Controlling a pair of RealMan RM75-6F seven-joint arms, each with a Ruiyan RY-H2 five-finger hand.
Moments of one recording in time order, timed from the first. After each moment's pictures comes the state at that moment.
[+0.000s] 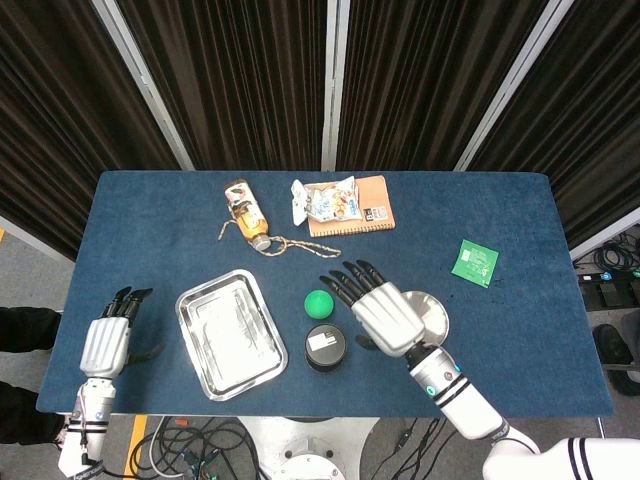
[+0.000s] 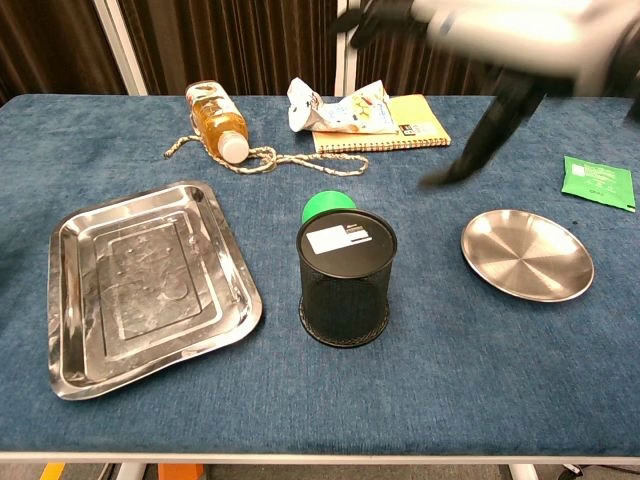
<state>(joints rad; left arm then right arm) -0.18 -1.52 -0.07 -1.45 1.43 1.43 0.04 0.72 -1.28 0.15 -2.08 -1.20 1.10 -0.64</state>
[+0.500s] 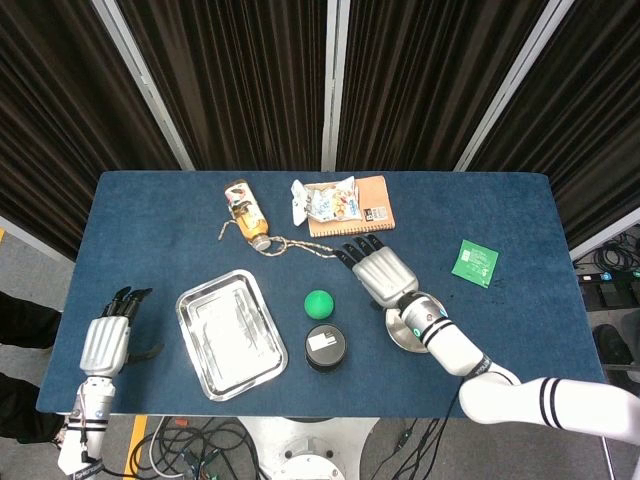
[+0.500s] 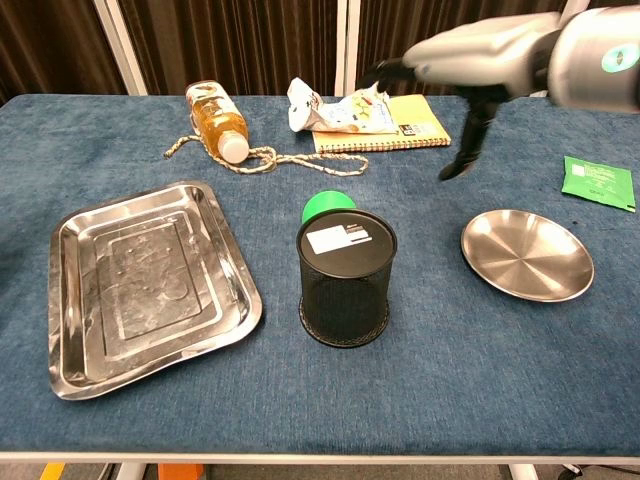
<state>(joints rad) -0.18 -1.52 -0.07 -1.44 1.42 1.41 0.04 0.98 -1.31 0.18 -1.74 -0.85 0.79 -0.71</state>
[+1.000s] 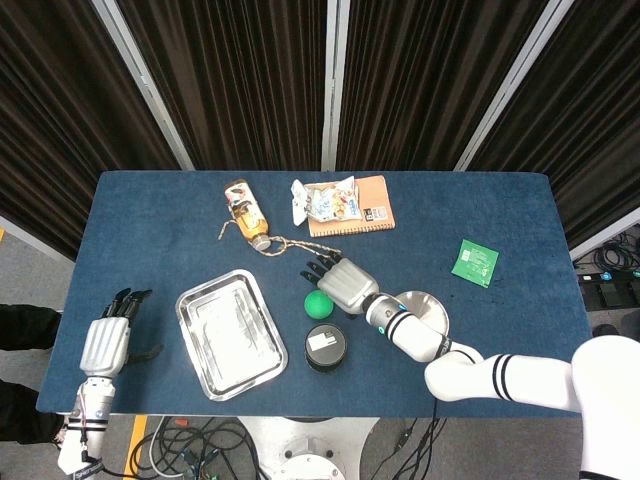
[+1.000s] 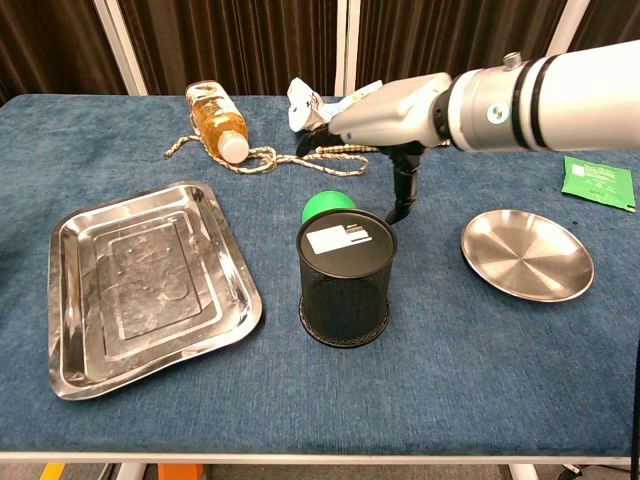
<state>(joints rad) -0.18 -1.53 -0.07 -1.42 1.42 1.40 0.03 1.14 -1.45 0.13 -1.54 -0.87 0.61 -0.65</state>
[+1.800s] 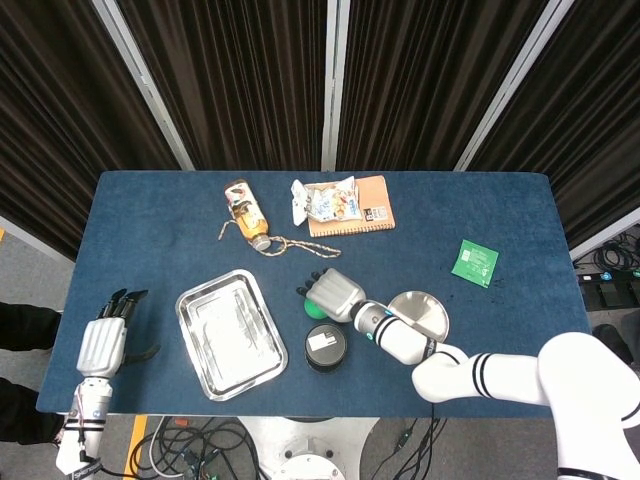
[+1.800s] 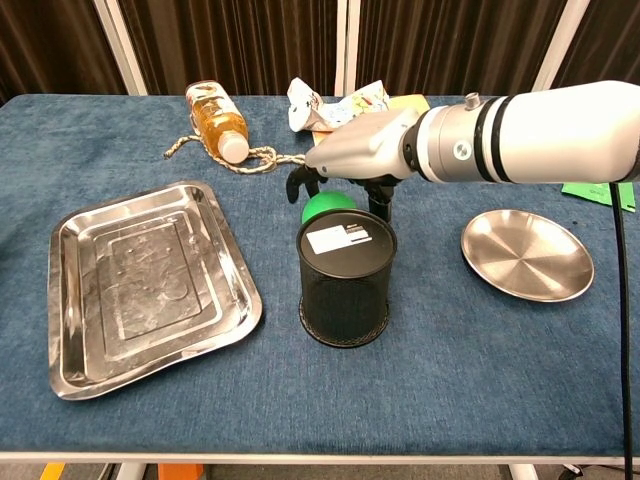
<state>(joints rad) -0.17 -1.53 -0.08 -1.40 1.41 1.40 0.02 1.19 -1.54 0.06 -1.46 -0.93 0.62 -0.56</state>
